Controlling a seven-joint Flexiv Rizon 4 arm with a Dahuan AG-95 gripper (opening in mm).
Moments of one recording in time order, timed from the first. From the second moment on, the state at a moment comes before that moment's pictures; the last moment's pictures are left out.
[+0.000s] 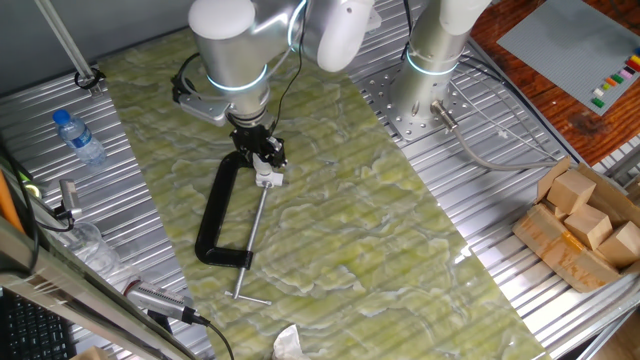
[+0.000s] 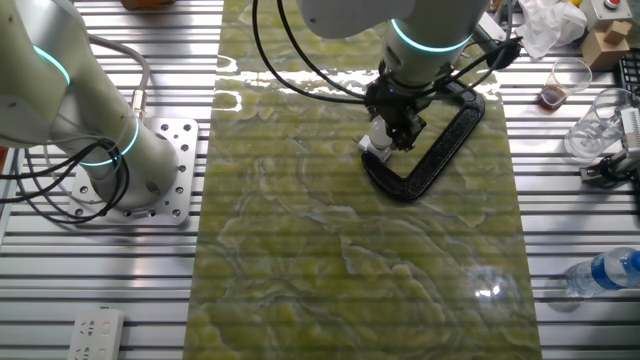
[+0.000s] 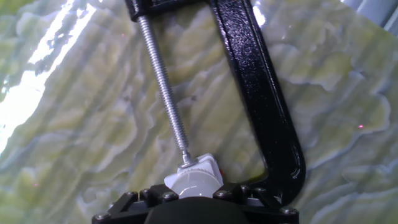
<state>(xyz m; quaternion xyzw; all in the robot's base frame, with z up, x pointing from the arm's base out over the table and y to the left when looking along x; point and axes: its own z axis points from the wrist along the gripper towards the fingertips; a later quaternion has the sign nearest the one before) 0.476 0.040 0.082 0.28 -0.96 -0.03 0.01</state>
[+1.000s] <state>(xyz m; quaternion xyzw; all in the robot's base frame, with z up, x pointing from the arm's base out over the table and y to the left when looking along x) 0.477 0.039 0.079 0.22 -0.97 -0.03 0.01</state>
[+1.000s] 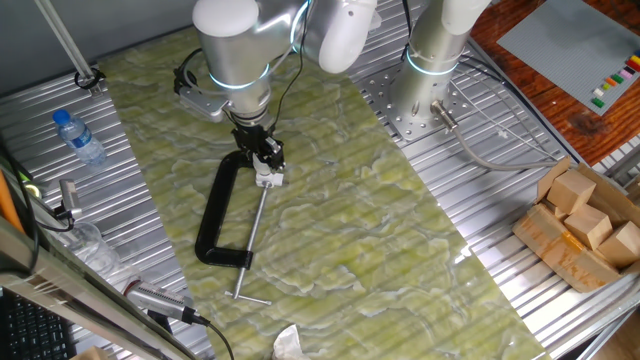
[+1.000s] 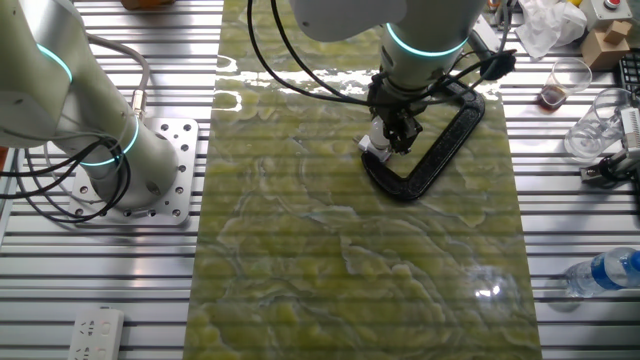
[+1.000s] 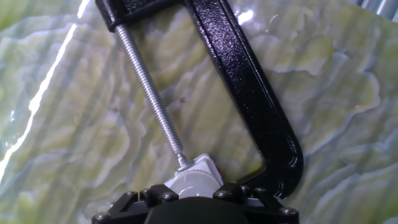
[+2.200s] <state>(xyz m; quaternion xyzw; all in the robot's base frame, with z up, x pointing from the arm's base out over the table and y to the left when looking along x) 0.477 0.037 0.077 0.21 -0.98 -0.03 0.00</state>
